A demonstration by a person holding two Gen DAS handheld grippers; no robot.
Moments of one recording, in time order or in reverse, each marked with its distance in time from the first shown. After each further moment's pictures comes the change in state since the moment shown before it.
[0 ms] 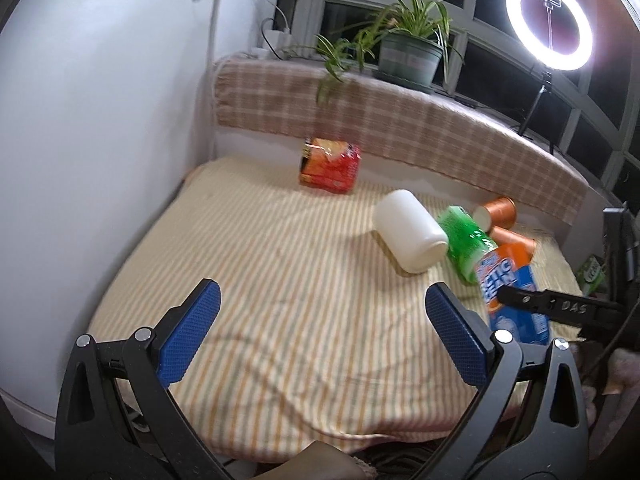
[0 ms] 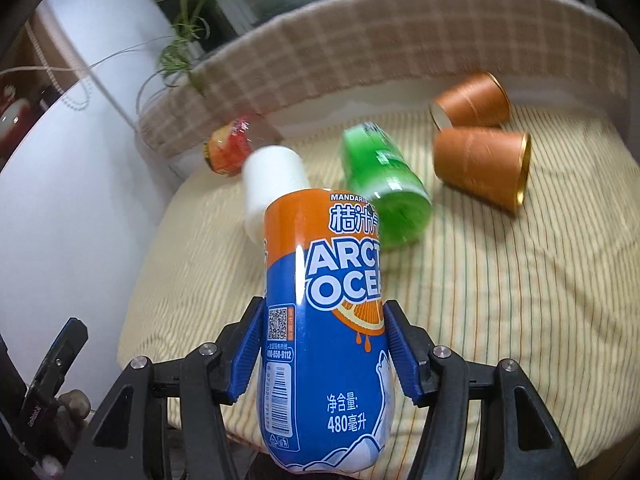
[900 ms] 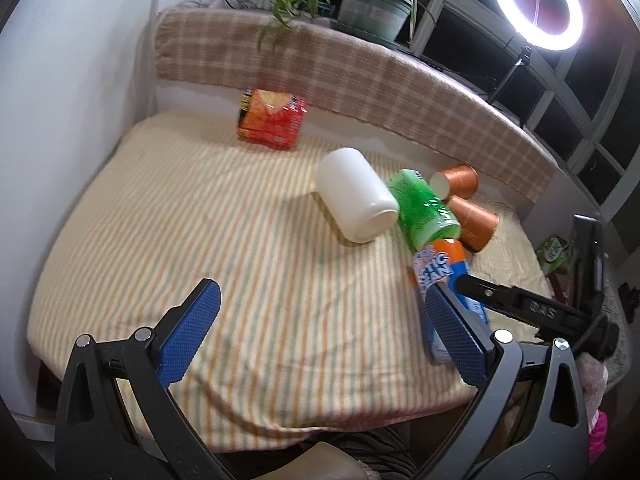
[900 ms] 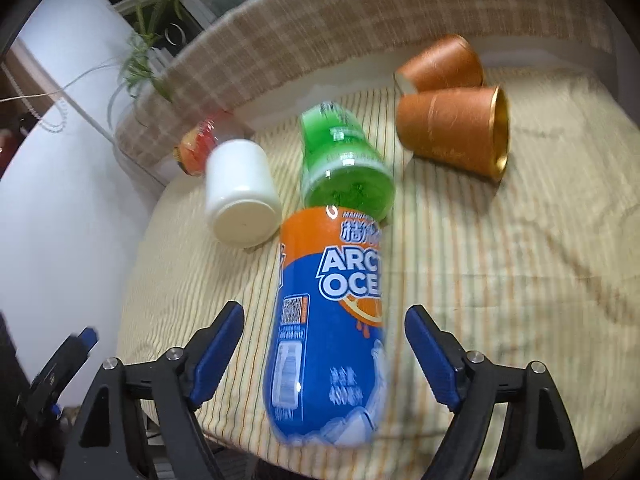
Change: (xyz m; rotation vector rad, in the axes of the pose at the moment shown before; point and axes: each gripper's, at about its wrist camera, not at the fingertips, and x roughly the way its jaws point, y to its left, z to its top) left arm 0.039 -0.028 0.007 -0.011 0.180 -0.176; right arm -0.009 -0.029 -0.002 0.036 -0.022 -0.006
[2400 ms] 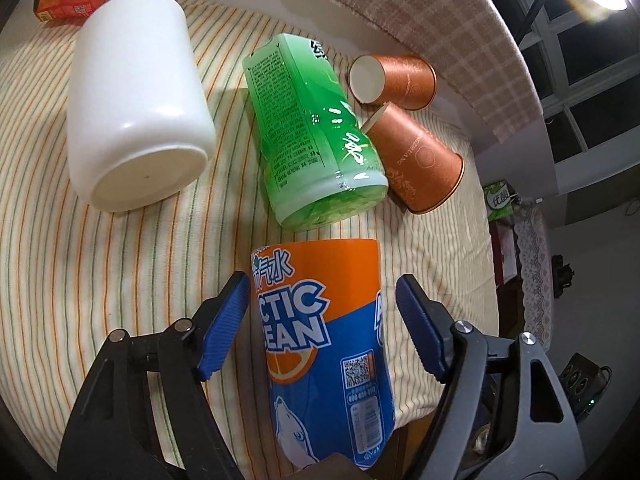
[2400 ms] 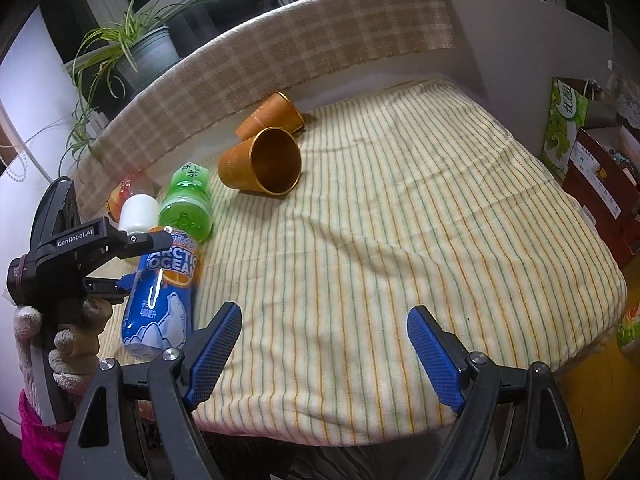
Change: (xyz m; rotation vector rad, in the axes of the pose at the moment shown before) left arm 0.173 -0.102 0.021 -0.070 0.484 -0.276; right arm -0.080 -0.112 -0.046 0.140 -0.147 -0.222
